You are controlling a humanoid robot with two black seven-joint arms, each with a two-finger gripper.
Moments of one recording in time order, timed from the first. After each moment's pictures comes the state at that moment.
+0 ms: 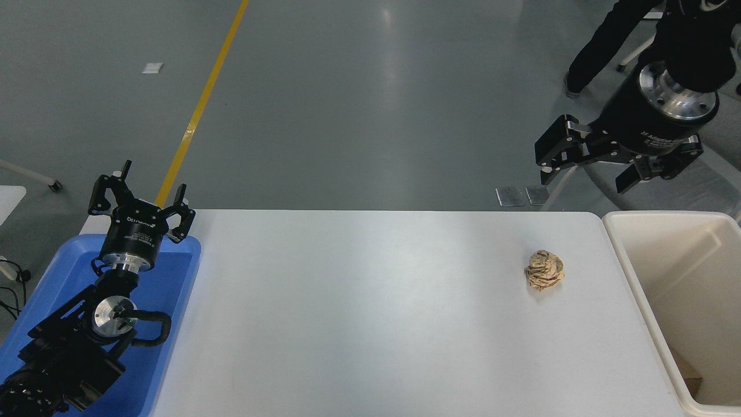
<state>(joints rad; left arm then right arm) -0.57 0.28 -0.89 -0.47 -0.07 -0.59 -0.49 2.40 -0.34 -1.30 1.39 0.10 0.79 -0.25</state>
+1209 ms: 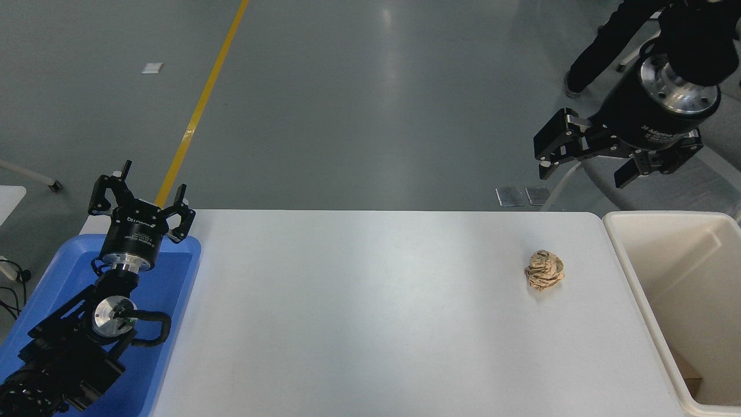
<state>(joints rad) -0.57 0.28 -0.89 -0.47 -0.07 -0.59 -0.49 2.40 -0.36 -1.30 1.39 0.10 0.79 -0.25</state>
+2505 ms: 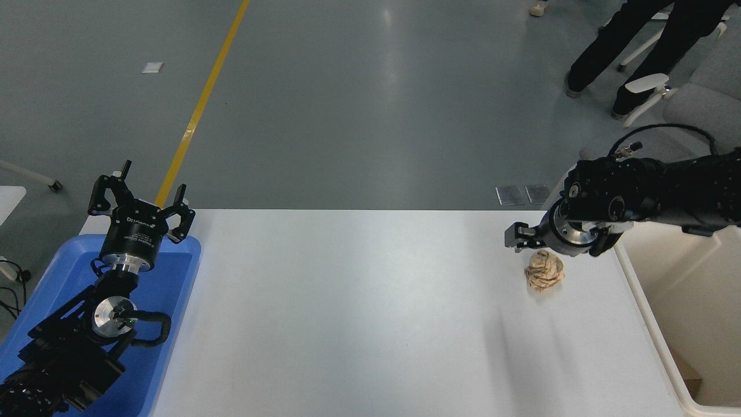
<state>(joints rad) -0.56 0.28 -0.89 -0.47 -0.07 -0.59 -0.49 1.50 -0.17 -1.11 0.95 -0.14 0.19 -0.26</state>
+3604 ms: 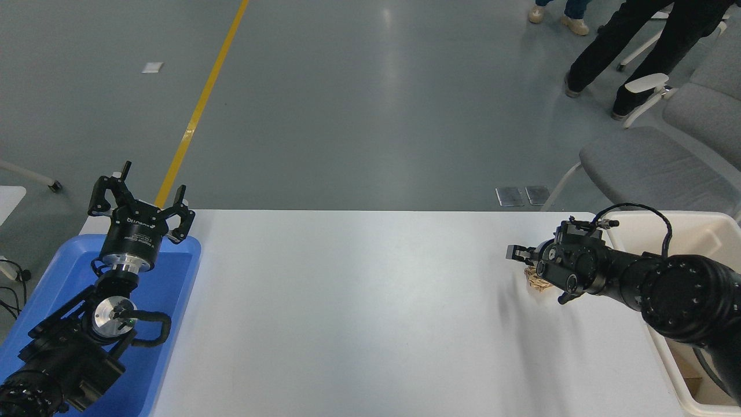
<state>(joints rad) -0.56 0.28 -0.89 -0.47 -0.07 -0.59 -0.49 1.06 -0.04 -0.98 0.39 -0.20 0.08 -0.27</state>
